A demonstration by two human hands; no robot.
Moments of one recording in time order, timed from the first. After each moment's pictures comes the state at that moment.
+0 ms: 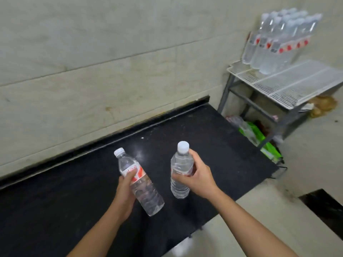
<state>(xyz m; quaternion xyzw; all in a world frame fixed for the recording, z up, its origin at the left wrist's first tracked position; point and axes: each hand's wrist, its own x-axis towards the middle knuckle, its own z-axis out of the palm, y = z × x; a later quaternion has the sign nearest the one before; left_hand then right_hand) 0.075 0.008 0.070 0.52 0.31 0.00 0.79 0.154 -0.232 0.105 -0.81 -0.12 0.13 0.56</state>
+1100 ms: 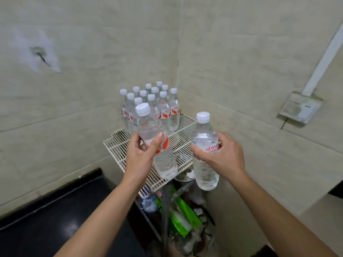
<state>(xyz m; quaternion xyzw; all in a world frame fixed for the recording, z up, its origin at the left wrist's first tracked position) 0.494 -0.529 0.294 0.62 -0.03 0.19 0.76 0.501 -0.745 0.304 -0.89 0.00 -0.23 0.39</state>
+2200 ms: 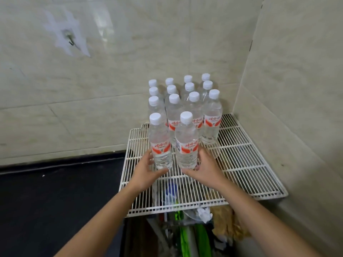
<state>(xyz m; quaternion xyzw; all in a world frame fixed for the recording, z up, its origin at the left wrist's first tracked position) 0.632 -0.550 0.188 0.82 0.28 0.12 0.48 0.776 -0.731 0.179 -0.83 -0.32 0.18 0.42</state>
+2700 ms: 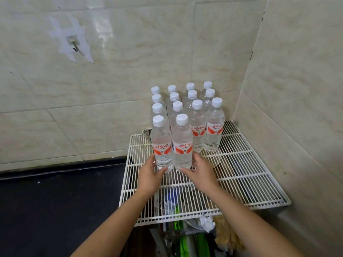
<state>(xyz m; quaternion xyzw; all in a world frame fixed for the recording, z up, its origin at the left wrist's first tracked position) 0.654 -0.557 0.182 0.80 0.33 0.18 0.47 0.774 -0.700 0.164 -0.83 -0.29 0.13 0.45</state>
